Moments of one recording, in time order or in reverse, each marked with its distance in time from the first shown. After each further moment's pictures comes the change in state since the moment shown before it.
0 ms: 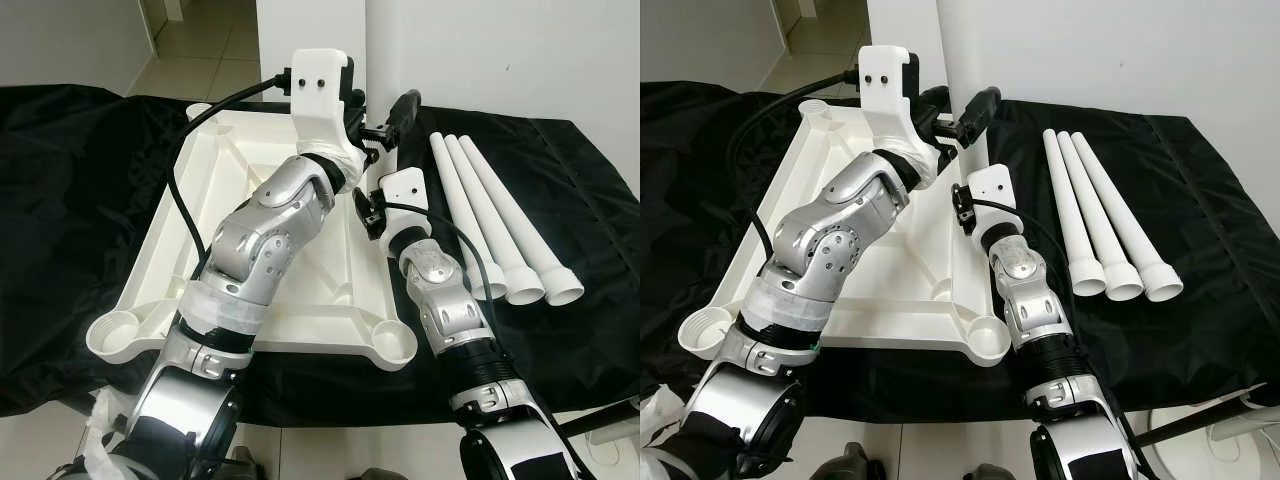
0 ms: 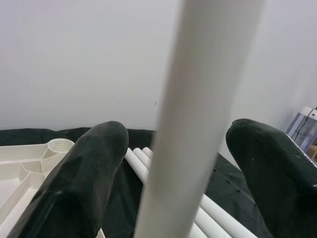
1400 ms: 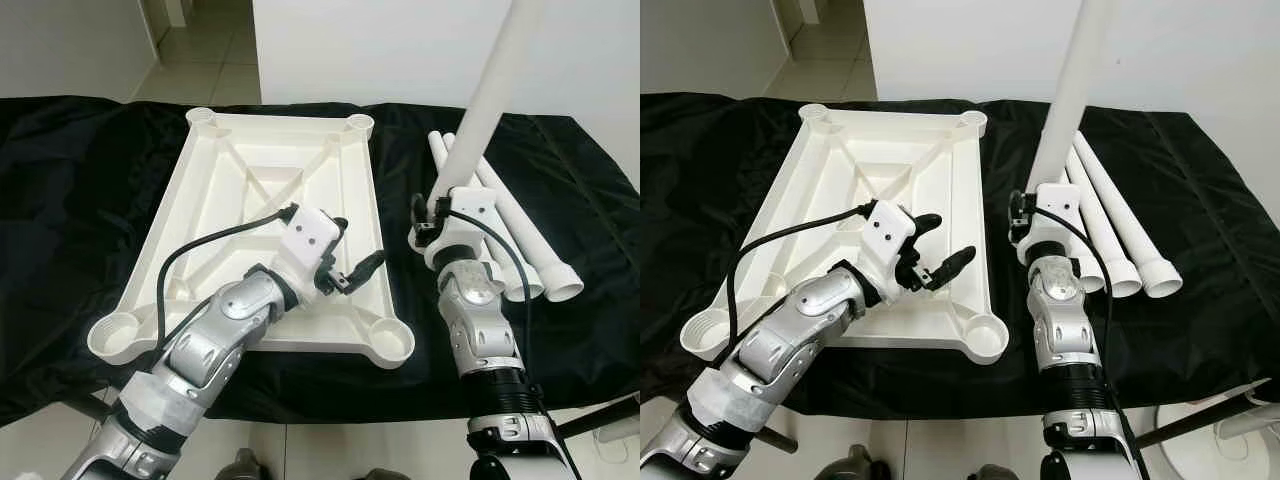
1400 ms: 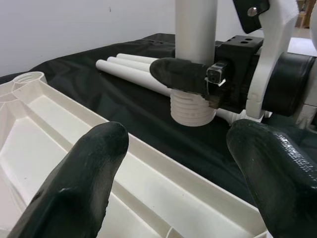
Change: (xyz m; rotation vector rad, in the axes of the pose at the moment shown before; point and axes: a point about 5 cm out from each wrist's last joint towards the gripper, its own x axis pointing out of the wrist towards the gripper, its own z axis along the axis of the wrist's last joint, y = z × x) left arm -0.090 0.015 -0.088 0.320 0.325 -0.226; right arm -0.029 -0.044 -0.011 0.119 -0.001 -0.250
